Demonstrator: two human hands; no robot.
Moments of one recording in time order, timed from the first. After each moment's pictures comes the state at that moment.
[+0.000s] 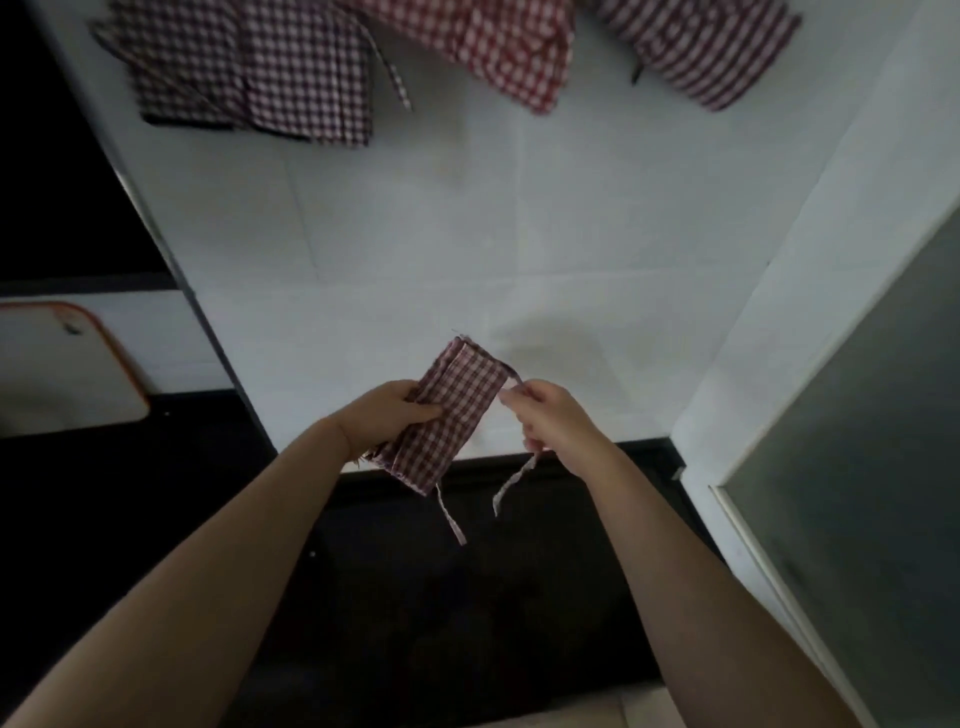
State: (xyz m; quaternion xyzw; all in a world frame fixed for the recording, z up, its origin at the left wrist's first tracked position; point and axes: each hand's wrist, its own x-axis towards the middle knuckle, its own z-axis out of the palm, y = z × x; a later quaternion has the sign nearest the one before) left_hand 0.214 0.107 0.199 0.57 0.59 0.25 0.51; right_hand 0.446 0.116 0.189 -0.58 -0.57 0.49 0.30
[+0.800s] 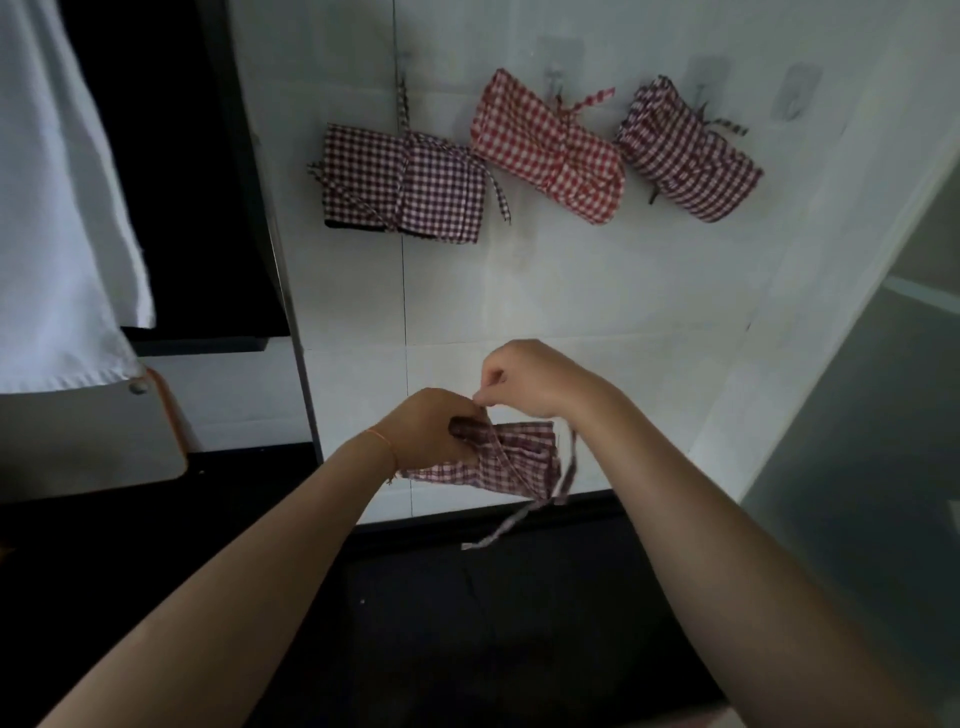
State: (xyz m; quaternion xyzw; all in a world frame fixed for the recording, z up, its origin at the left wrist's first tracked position) left_hand 0.160 0.060 0.268 0.85 0.49 0.16 0.13; right_hand 0.329 0.058 0.343 -0.52 -0.84 0.14 0.10
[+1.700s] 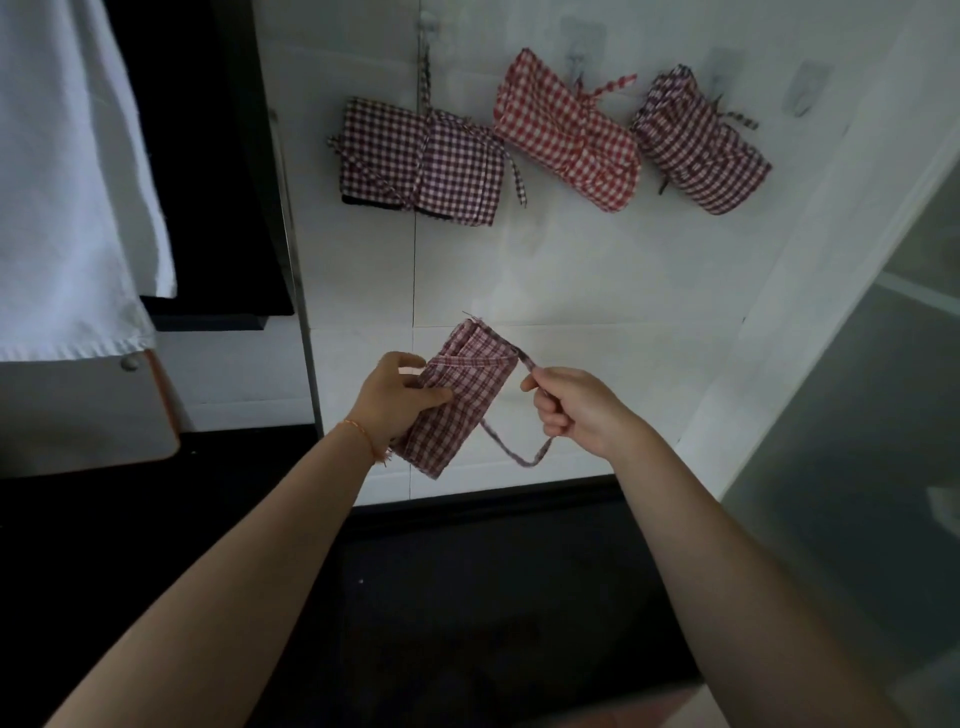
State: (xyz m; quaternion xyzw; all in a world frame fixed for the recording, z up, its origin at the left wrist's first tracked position) left_hand 0.128 0.057 0.254 0.52 0.56 0.46 0.45; right_hand 0.366 0.062 0.273 -0.52 -0.53 0.55 0.39
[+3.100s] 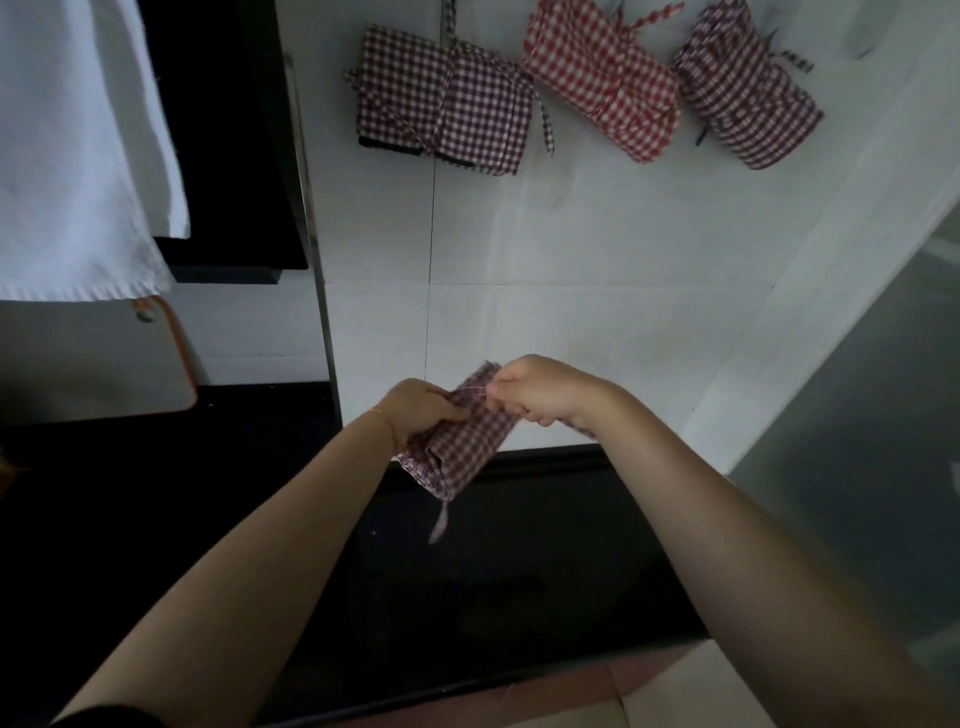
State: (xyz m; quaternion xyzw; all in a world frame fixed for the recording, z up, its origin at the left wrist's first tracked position) left_hand 0.133 0.048 0.208 0.50 0.60 0.30 0.55; right_hand 0.318 0.041 0.275 -0.56 -0.74 0.37 0.09
